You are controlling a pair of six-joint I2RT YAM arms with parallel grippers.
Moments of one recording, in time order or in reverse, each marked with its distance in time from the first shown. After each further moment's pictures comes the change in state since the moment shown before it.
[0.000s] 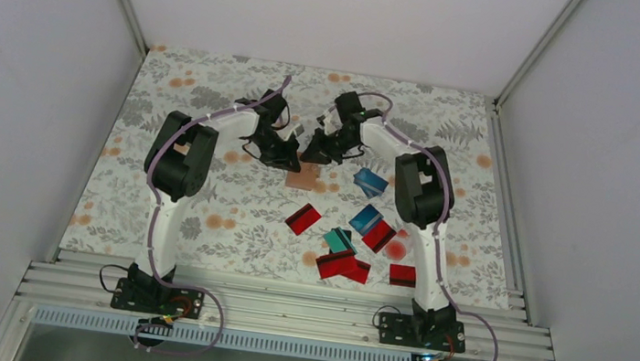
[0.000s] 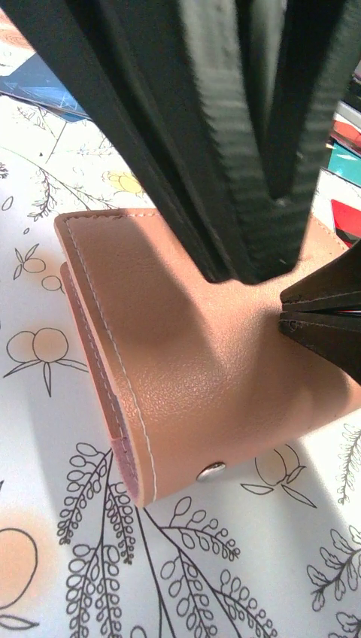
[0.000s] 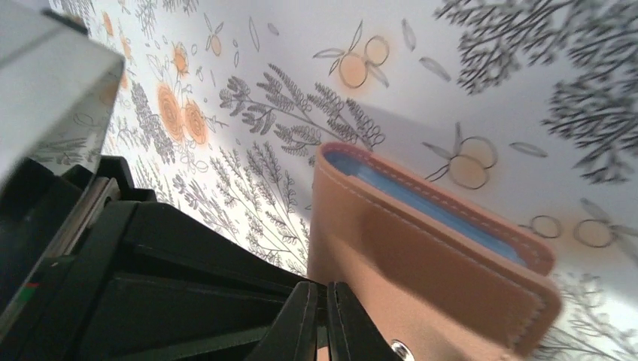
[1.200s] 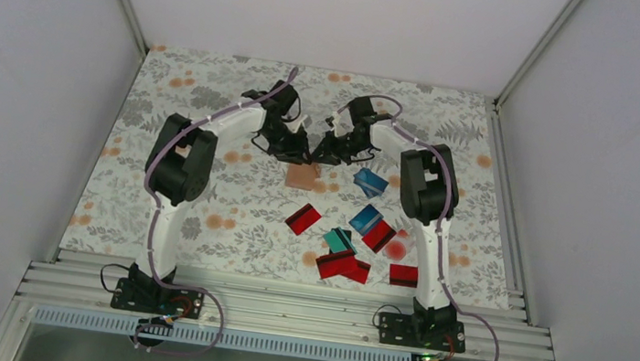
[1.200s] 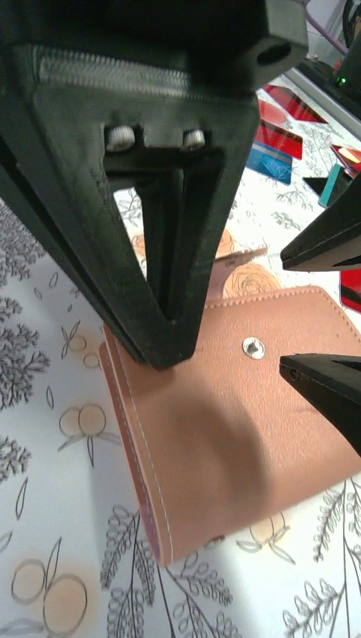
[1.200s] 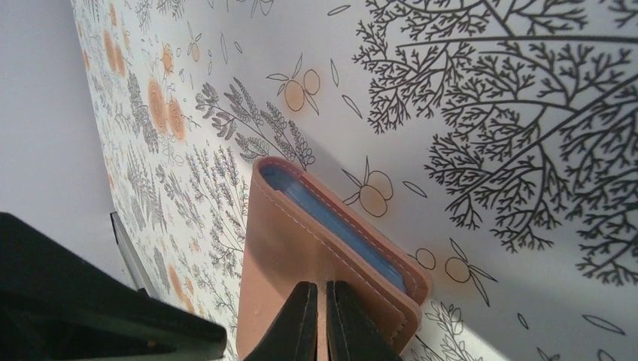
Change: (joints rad) left arm -0.047 -0.031 0.101 -0.075 -0.077 -0.095; right arm -0.070 0.030 -0.045 0.060 -0.075 -0.172
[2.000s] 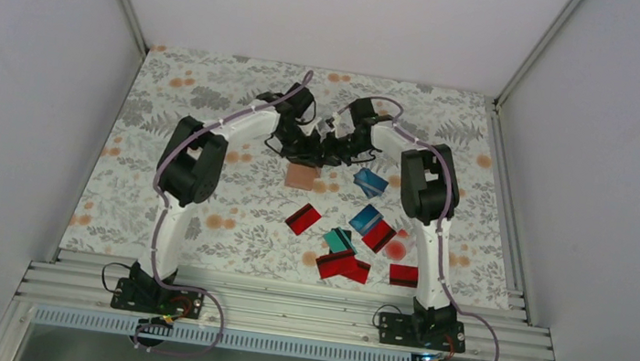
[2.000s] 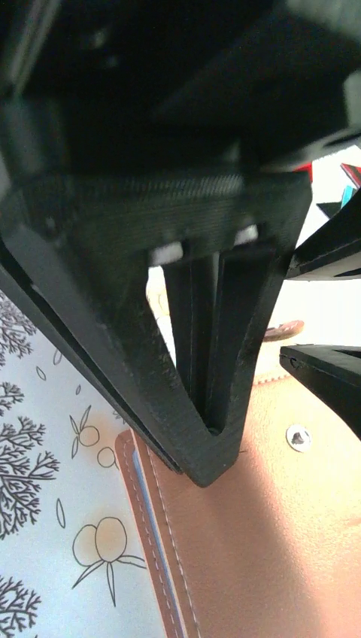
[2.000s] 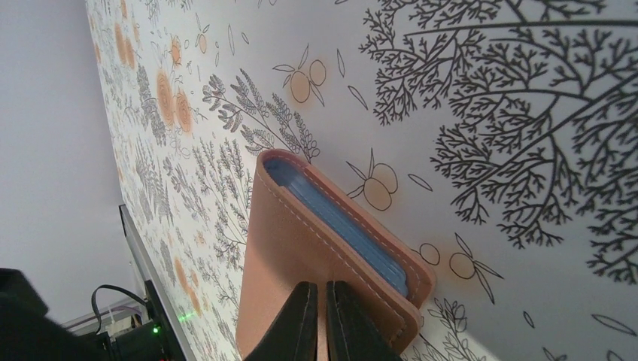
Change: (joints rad) left arm -0.070 0.037 0.081 -0.001 0.003 -0.063; right arm -0.005 0.000 -0.017 0.011 -0.027 -0.020
